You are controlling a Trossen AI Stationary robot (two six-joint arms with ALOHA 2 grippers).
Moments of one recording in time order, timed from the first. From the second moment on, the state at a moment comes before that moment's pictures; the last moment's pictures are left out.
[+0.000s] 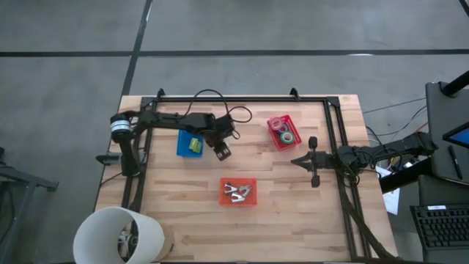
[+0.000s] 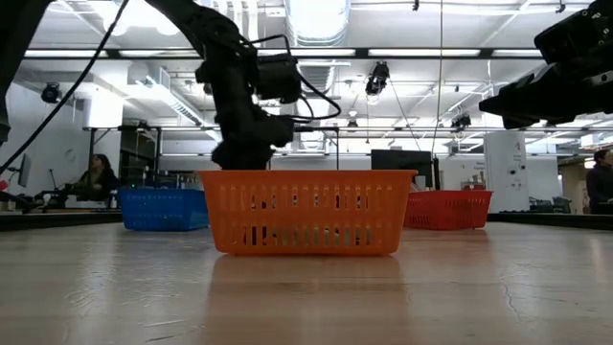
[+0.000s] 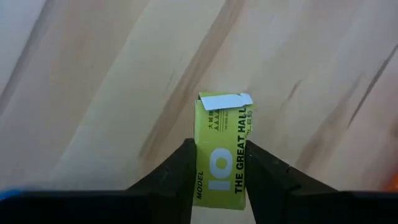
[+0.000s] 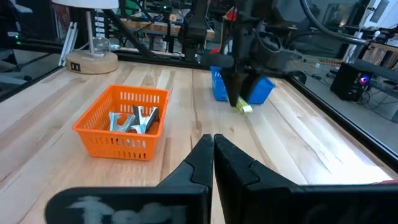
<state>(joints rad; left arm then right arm) 0.28 1.78 1.22 -0.66 0.05 -0.27 0.20 0.32 0.01 0.18 0.24 -0.05</state>
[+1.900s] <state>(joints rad) 0.25 1.36 0.77 -0.71 -0.32 -0.77 0.20 0.32 0.01 0.17 0.24 -0.05</state>
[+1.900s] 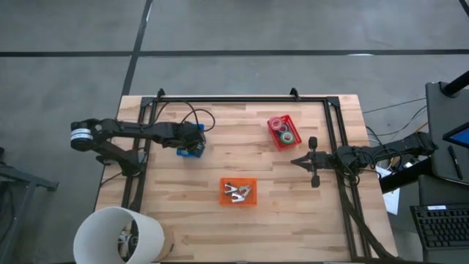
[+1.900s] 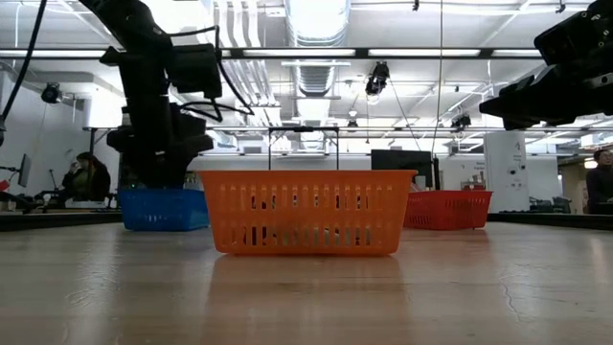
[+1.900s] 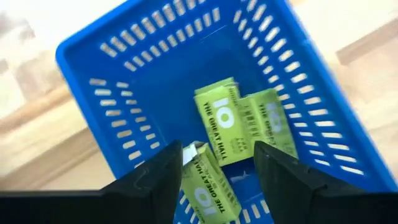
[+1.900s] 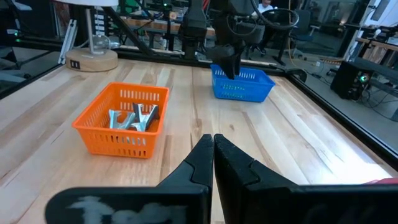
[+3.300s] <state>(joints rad) 0.12 0.87 0.32 0.28 -0.09 -0.13 0.20 0.32 0.01 0.17 0.24 -0.06</state>
